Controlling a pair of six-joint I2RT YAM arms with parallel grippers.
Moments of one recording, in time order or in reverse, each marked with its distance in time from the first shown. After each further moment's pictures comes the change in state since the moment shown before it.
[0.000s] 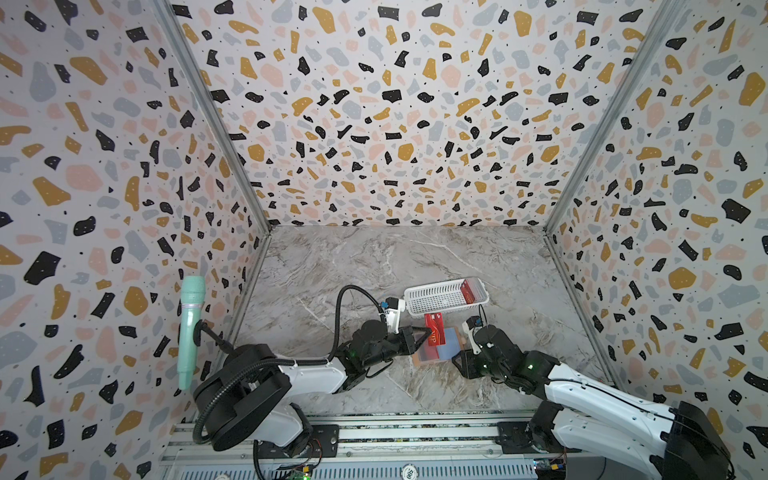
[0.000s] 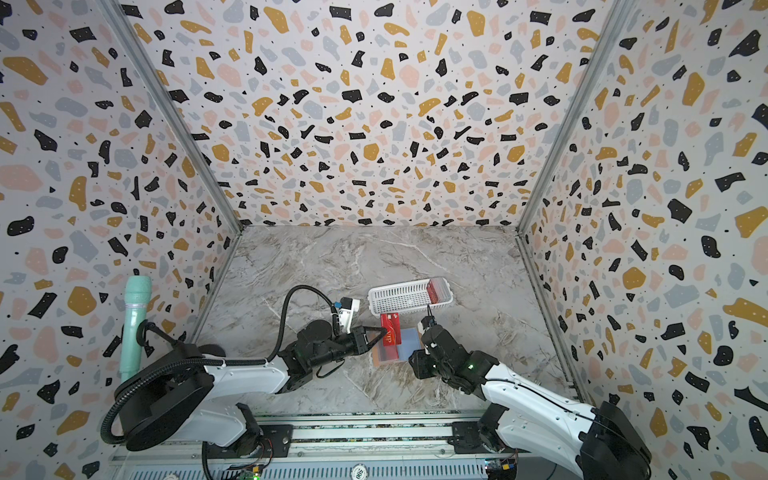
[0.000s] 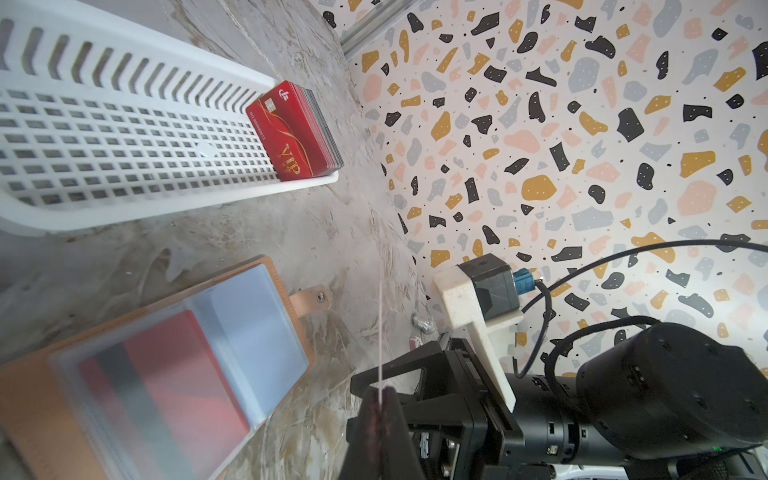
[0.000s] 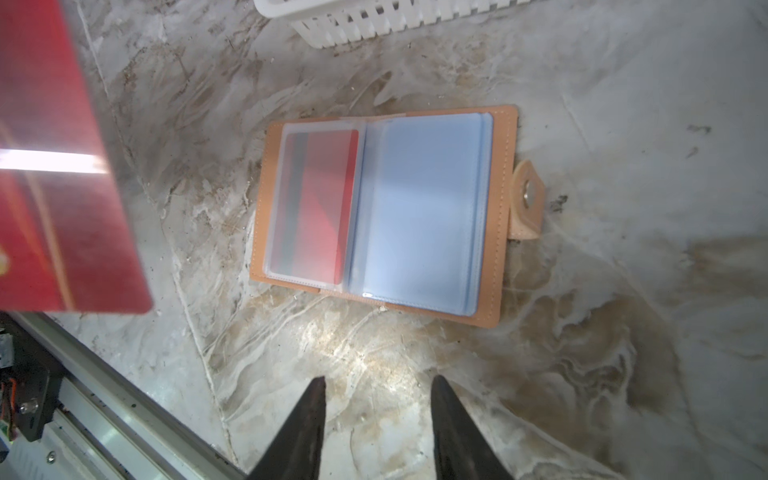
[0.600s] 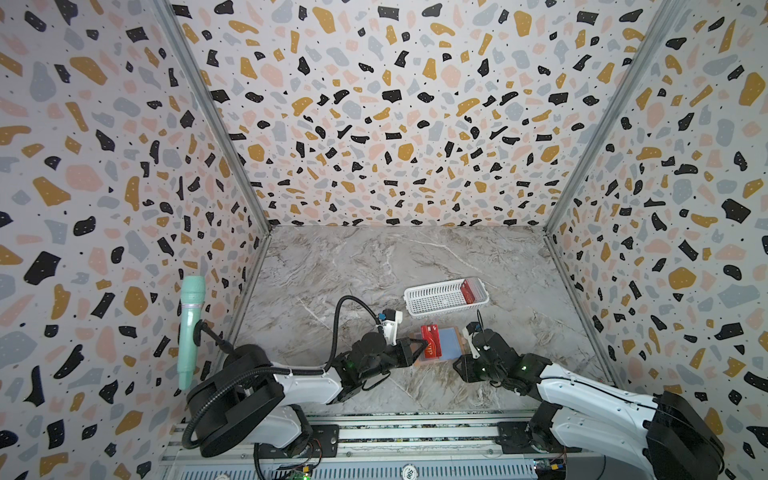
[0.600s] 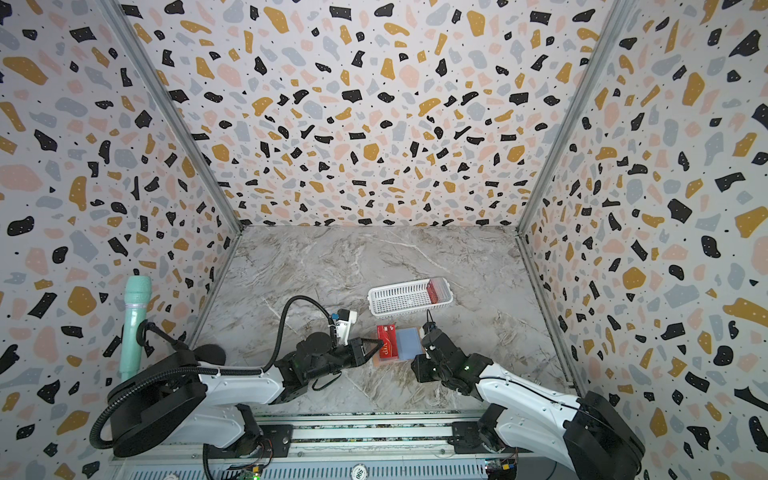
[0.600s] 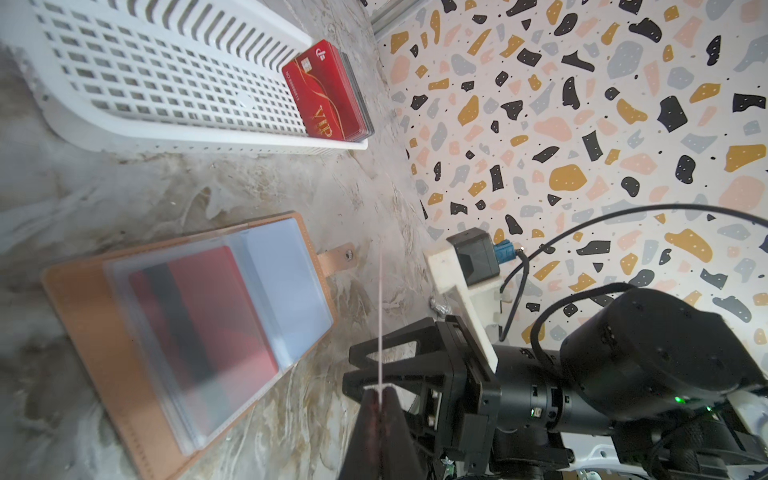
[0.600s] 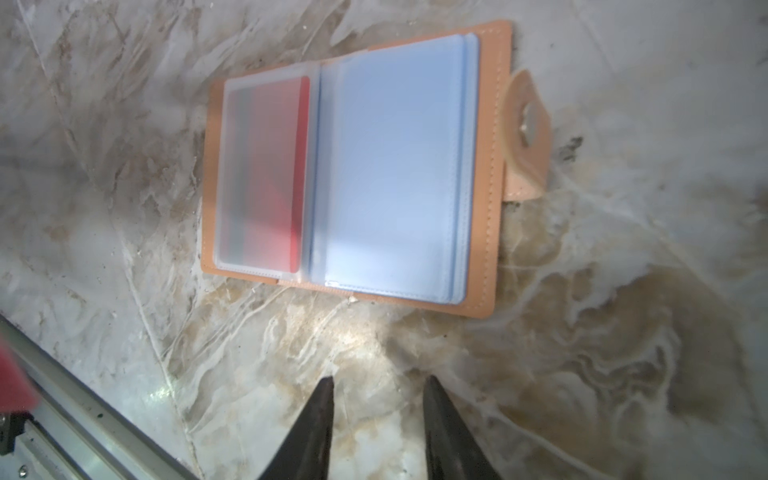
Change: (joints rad) left arm -0.073 -0.043 -0.082 -0.031 -0.096 -0.046; right arm -0.053 0.063 -0.076 0.098 -0.043 0.034
